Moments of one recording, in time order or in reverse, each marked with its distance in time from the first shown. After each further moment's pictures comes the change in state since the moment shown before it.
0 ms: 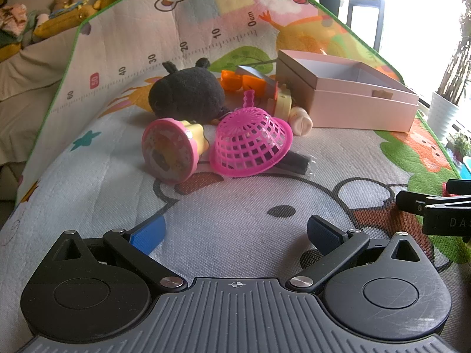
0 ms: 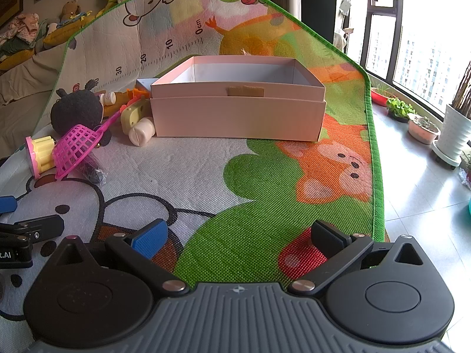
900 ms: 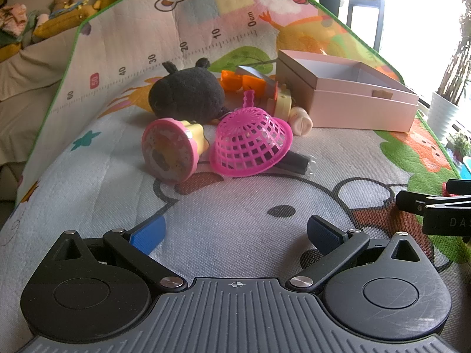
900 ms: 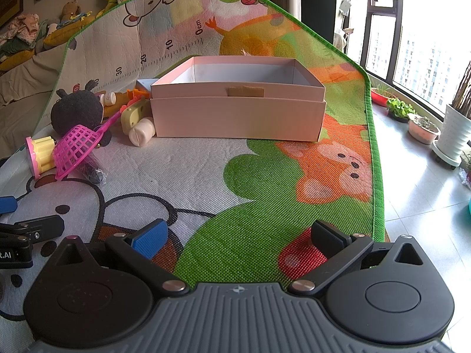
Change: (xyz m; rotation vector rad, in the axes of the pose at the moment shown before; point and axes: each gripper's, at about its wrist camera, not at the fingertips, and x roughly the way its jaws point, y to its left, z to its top) left arm 0.000 0.000 0.000 0.000 0.000 0.000; right arm 0.000 0.000 0.001 0.001 -0.002 0.001
